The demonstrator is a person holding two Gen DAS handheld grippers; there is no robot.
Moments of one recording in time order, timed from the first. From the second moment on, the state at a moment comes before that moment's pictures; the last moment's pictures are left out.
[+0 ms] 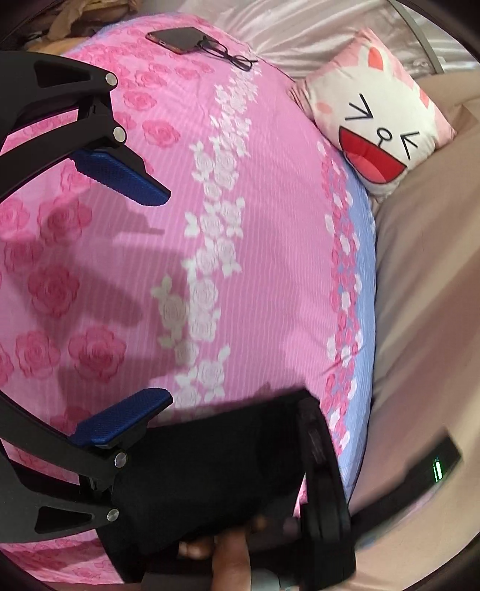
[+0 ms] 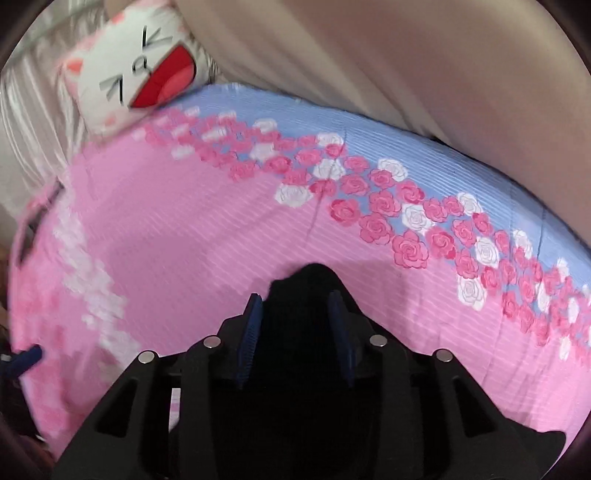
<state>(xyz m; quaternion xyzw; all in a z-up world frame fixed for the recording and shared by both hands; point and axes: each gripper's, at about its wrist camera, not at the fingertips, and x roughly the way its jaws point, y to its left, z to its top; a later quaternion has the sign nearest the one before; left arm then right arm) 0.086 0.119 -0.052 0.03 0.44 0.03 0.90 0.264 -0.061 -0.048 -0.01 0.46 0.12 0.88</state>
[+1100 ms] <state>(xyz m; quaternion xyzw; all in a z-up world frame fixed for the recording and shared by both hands) 0.062 0.056 -0.048 0.07 0.44 -0.03 0.89 0.008 -0.267 -0.028 0.08 0.43 -0.08 0.90</state>
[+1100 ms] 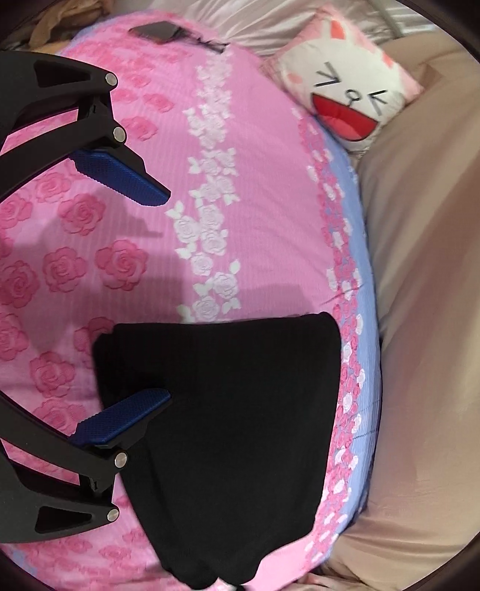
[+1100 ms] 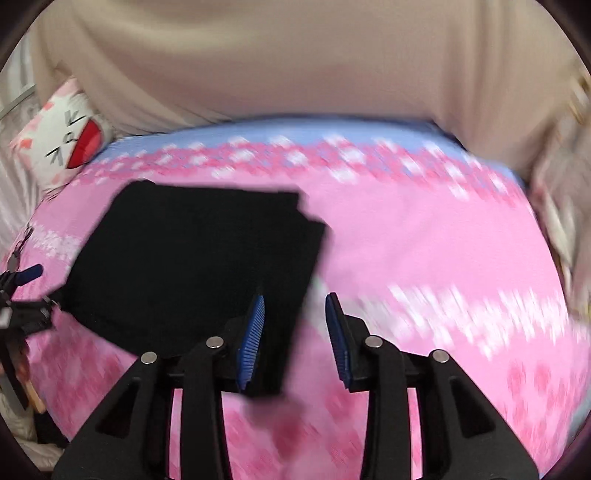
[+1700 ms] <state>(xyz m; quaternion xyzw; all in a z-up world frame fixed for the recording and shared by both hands) 0.067 0.046 -0.085 0.01 0.50 -0.08 0.86 -0.017 -0.231 -0.074 0.03 0.47 -0.03 0.88</state>
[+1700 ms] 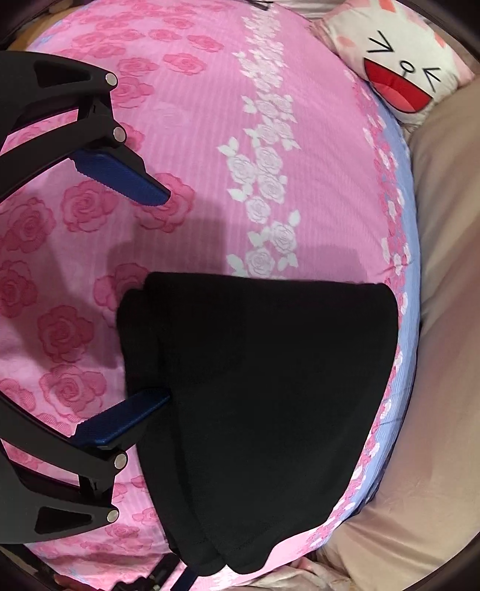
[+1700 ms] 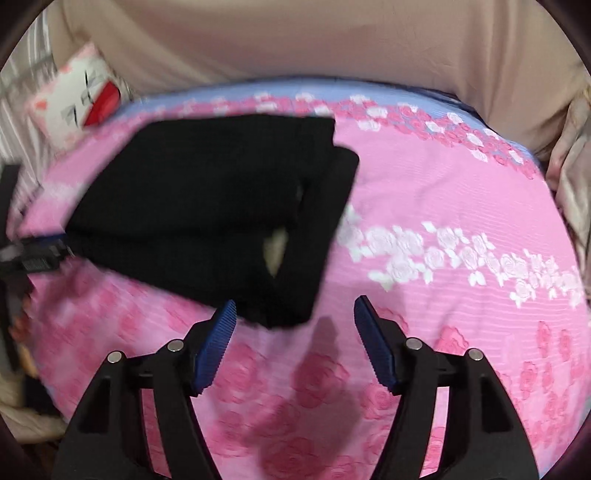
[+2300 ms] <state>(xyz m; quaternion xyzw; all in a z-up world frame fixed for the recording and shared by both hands) 0.079 0.040 -0.091 0.02 0.48 -0.11 0.87 0.009 -0.248 -0.080 0.13 0.44 -0.02 0.89</state>
